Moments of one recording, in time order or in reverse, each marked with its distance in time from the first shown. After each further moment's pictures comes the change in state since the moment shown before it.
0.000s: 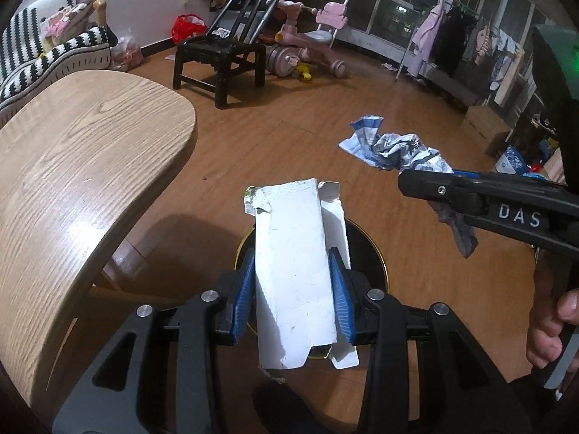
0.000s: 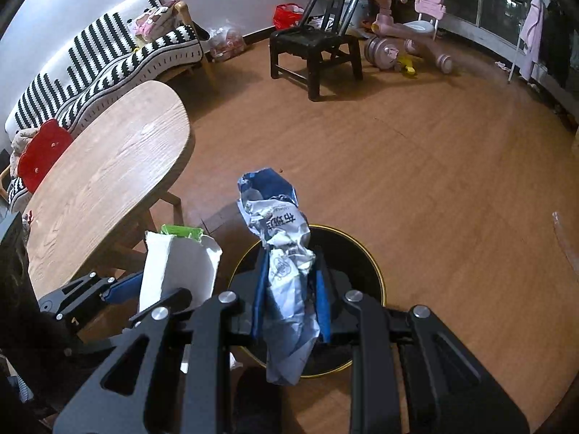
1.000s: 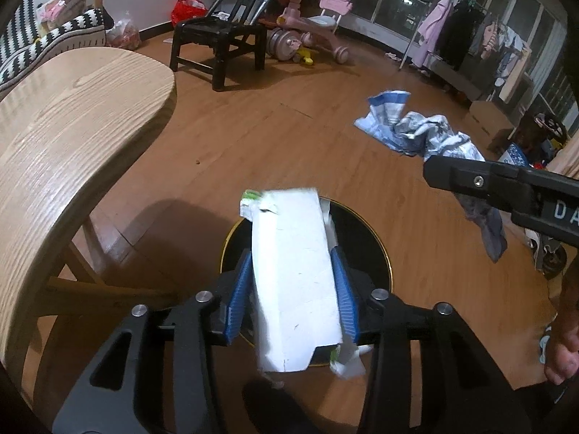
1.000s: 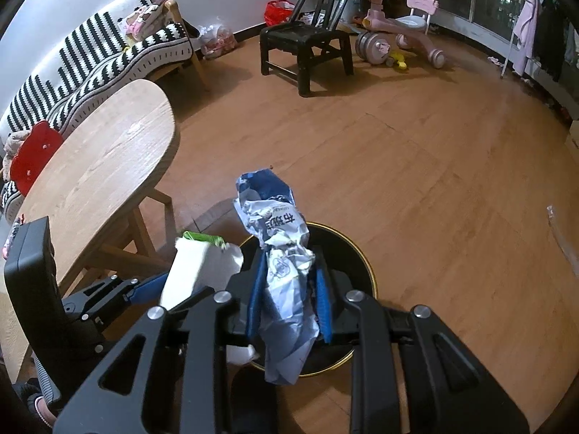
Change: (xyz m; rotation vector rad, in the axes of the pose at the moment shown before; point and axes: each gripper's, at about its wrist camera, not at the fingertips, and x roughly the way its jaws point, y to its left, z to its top) left arm 0.042 -0.002 0.003 -0.031 0.057 -0.006; right arm 0.008 -0.002 -0.001 0.028 0.014 -0.056
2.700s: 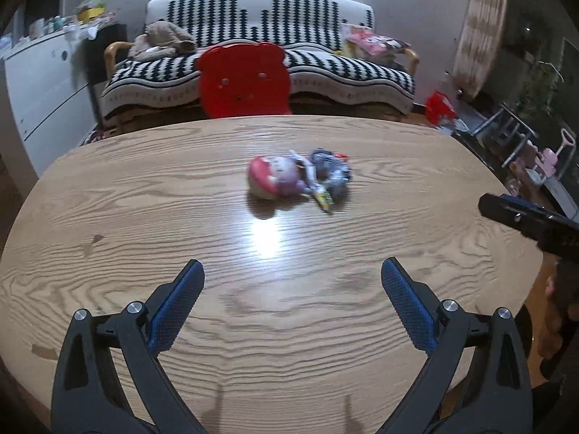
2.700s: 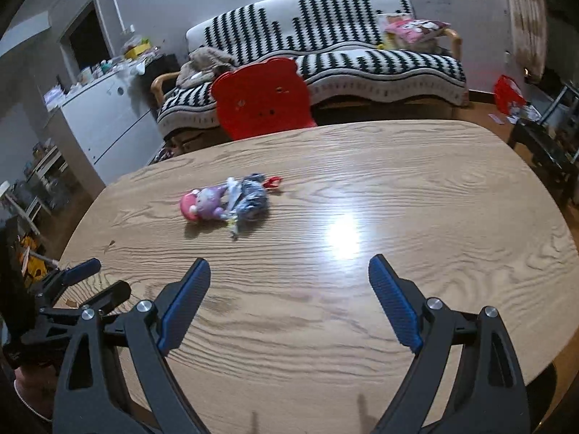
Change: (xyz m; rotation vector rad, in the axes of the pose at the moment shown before) left arm -0.396 0.372 -0.219 -0.614 -0.305 0.635; right arm -0.049 0.541 -0.031 -0.582 -0.083 0.562
